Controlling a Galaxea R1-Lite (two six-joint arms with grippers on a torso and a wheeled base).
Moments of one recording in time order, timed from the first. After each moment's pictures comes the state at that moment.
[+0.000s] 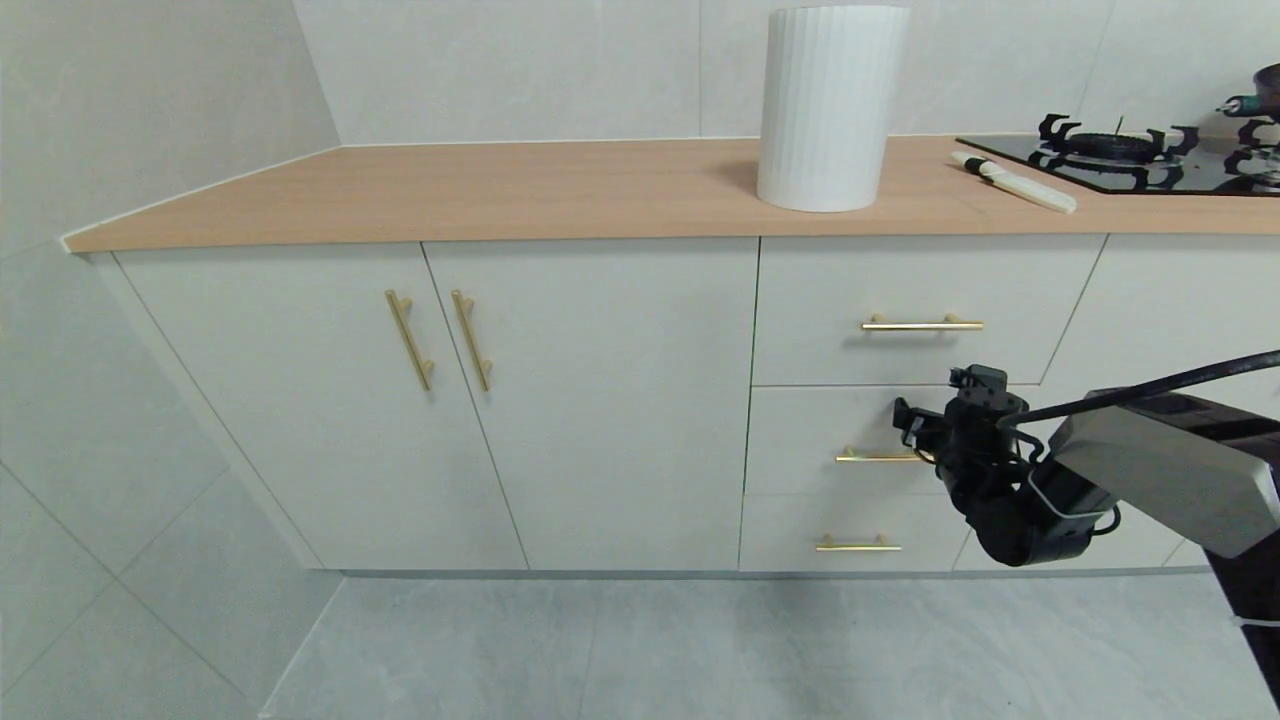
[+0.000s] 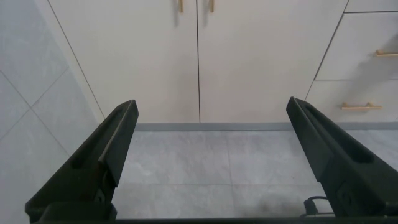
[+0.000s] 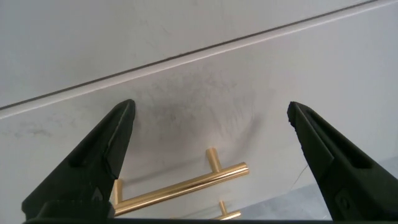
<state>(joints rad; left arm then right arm) 0.00 0.00 0.00 0.00 -0.01 0.00 0.14 2.51 -1.19 -1.20 -0.41 0.22</state>
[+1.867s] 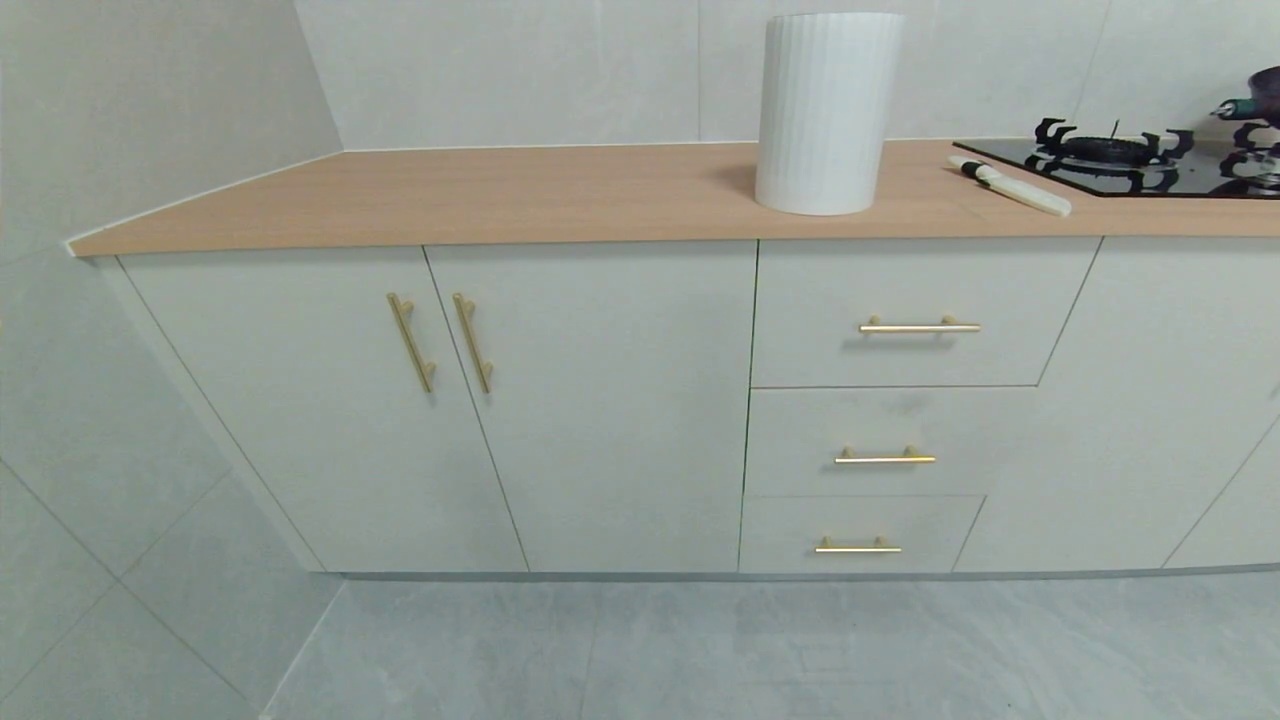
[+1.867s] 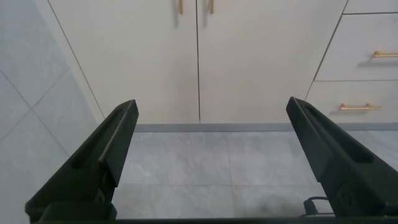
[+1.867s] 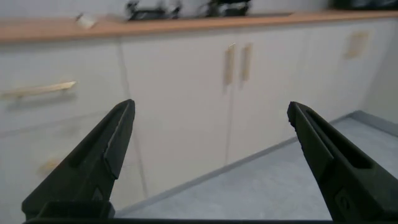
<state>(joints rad) 0.00 0.00 0.00 0.00 -0.01 0.00 0.03 0.12 -0.27 -0.18 -0.61 -0.17</state>
